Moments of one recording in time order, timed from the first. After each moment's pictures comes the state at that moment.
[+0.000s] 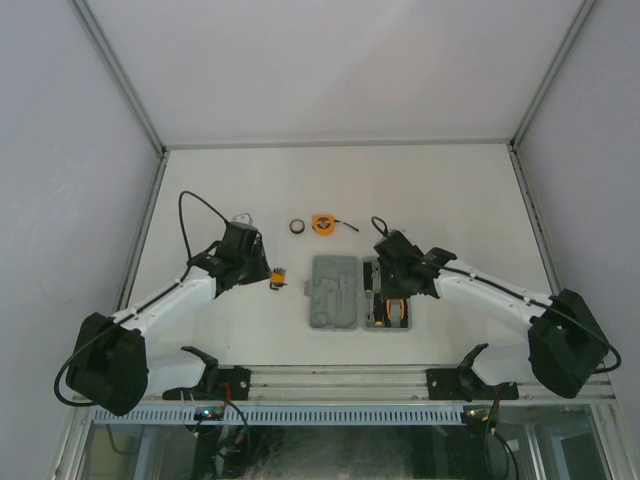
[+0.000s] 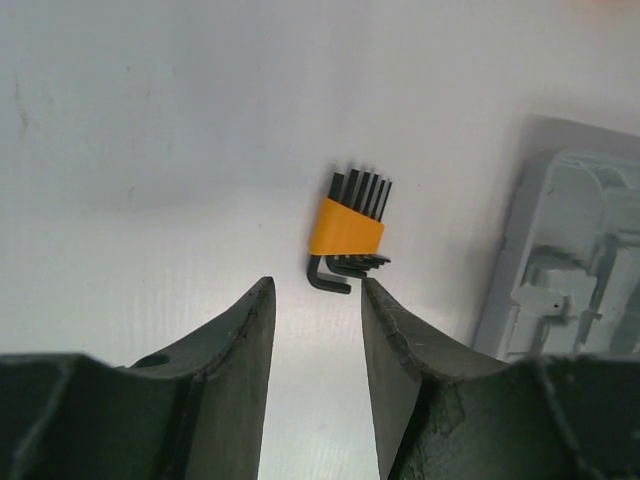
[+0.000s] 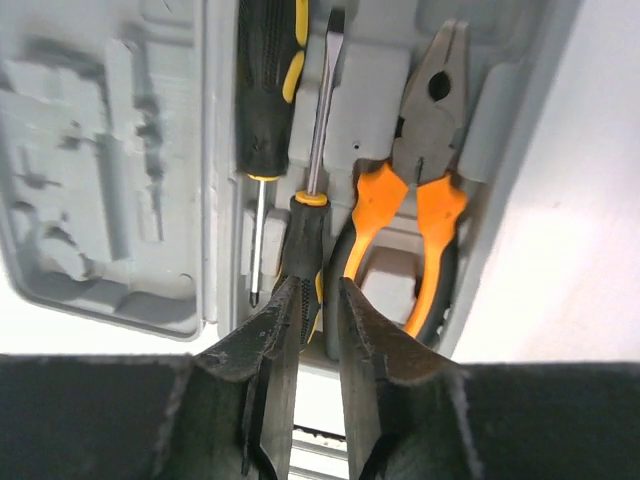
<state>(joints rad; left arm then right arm) -0.44 1.22 0.69 -0.40 -0.14 -0.62 0.73 1.35 0.81 -0.64 0.10 0.64</state>
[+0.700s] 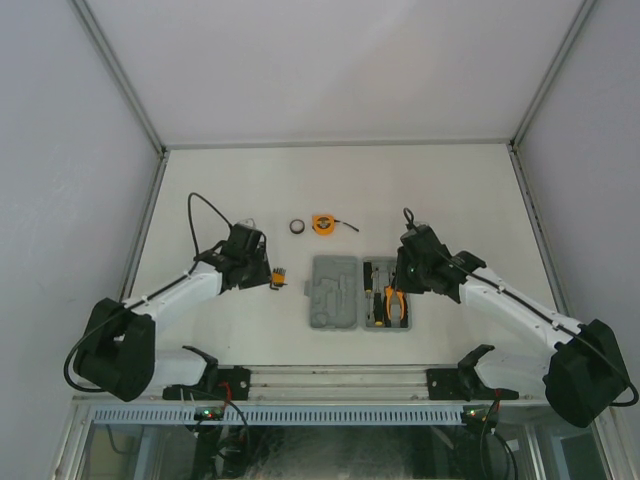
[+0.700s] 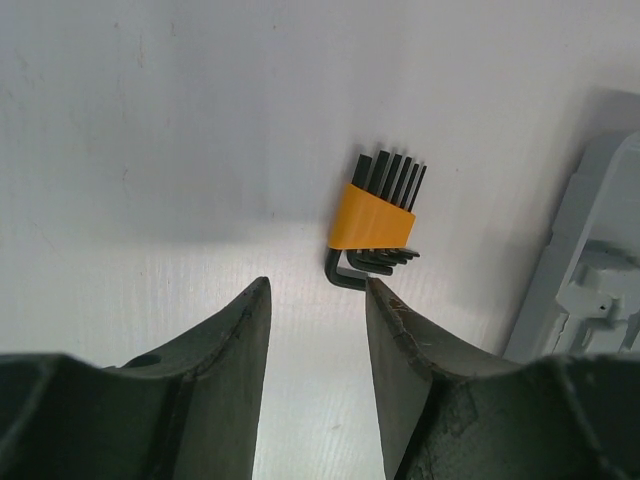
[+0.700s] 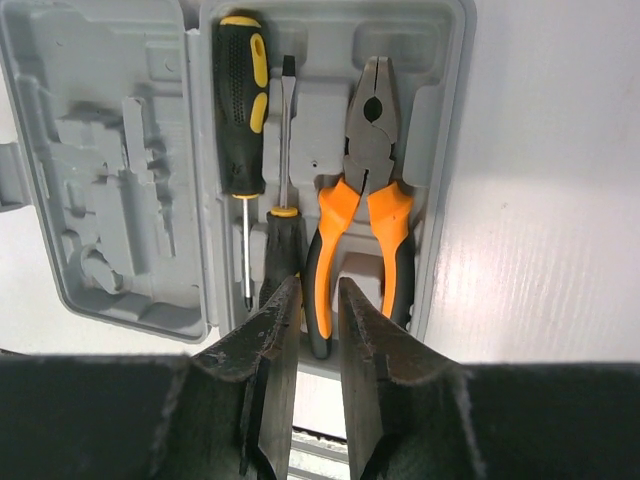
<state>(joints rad) -0.44 1.29 0.68 -0.41 -0.13 -0.62 0.60 1.15 0.75 -0.62 0.05 0.64</state>
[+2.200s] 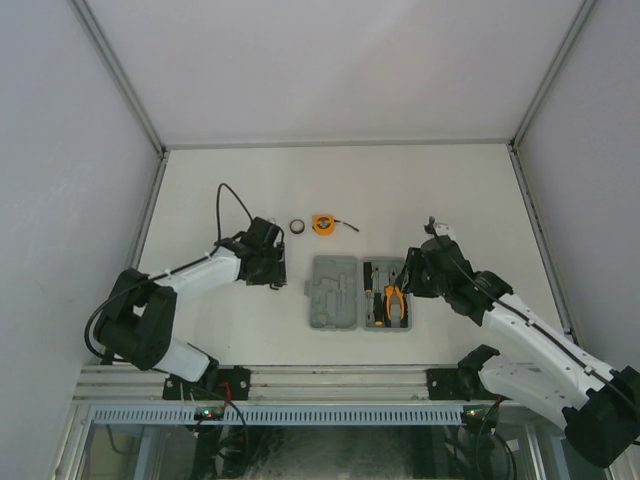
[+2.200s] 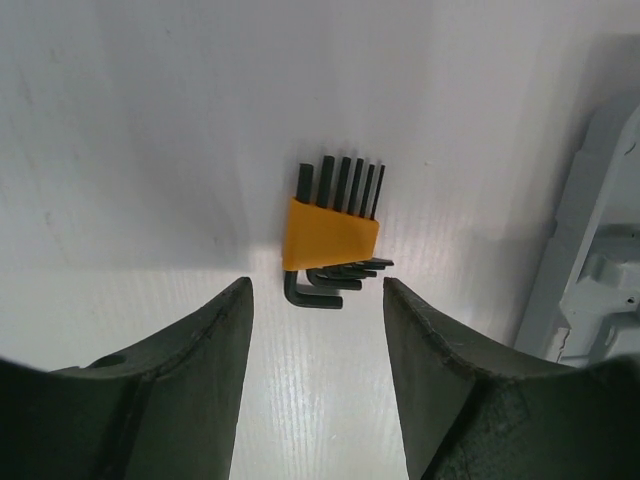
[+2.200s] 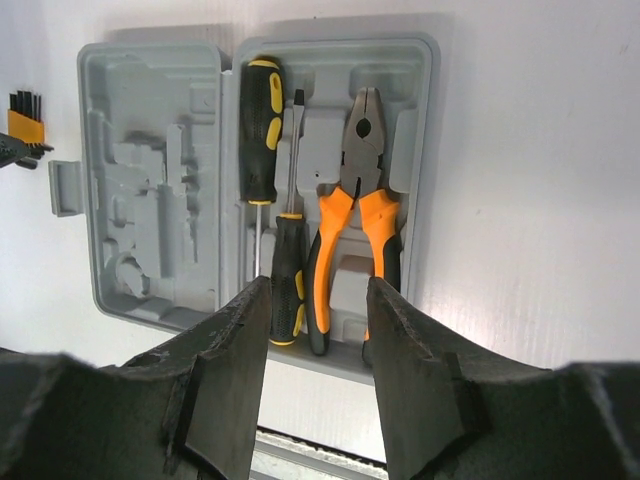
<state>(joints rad) -0.49 1.47 0.80 -0.45 -0.11 -0.53 0.58 0.90 0.65 -0.59 0.09 0.64</state>
